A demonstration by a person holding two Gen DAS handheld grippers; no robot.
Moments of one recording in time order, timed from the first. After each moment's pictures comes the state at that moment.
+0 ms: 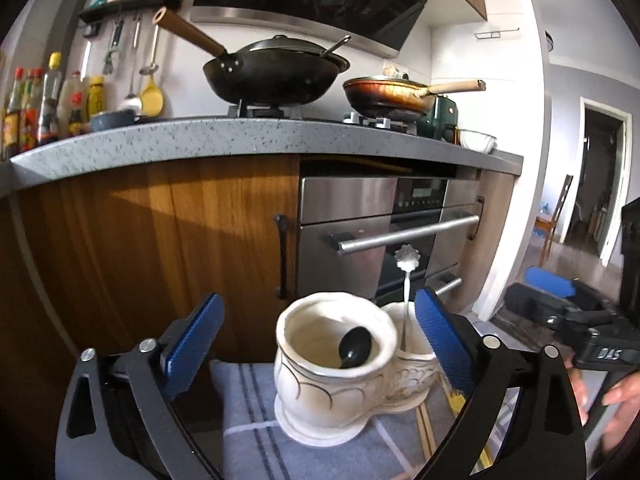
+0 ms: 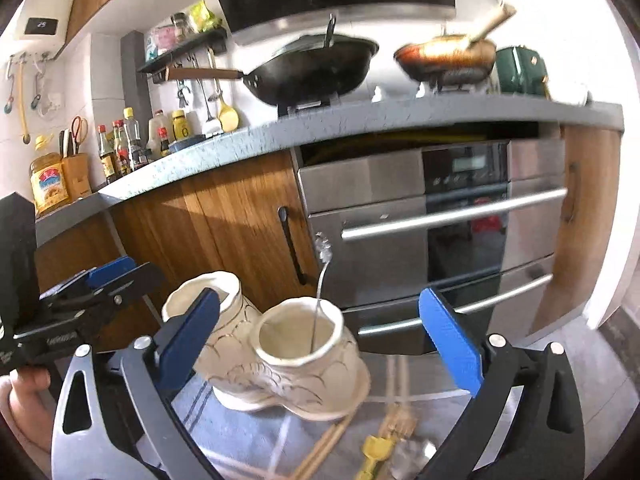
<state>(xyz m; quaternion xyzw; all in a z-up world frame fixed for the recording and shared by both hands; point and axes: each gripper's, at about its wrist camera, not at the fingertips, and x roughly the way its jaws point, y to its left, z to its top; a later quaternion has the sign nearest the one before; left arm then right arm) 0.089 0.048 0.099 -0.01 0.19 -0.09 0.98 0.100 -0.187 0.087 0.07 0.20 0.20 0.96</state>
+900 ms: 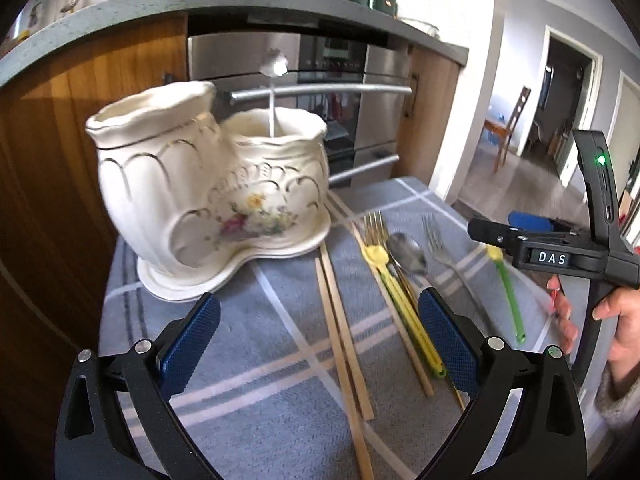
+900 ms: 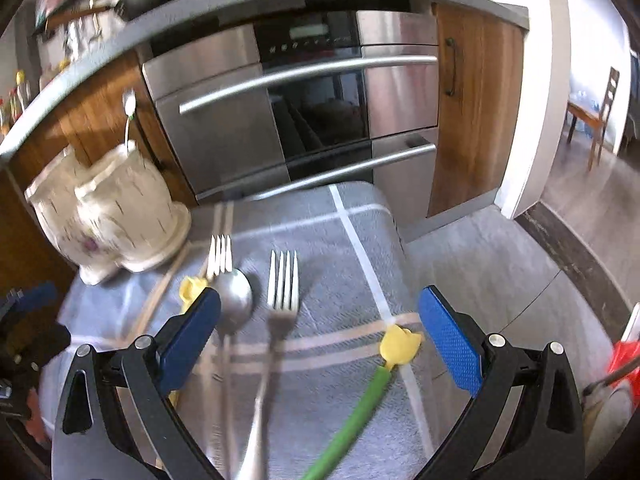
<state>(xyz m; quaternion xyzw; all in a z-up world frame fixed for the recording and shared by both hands) 0.053 -0.040 -0.011 0.04 0.34 -0.19 0.92 0.082 -0.280 -0.034 0.06 0.38 0.04 0.92</state>
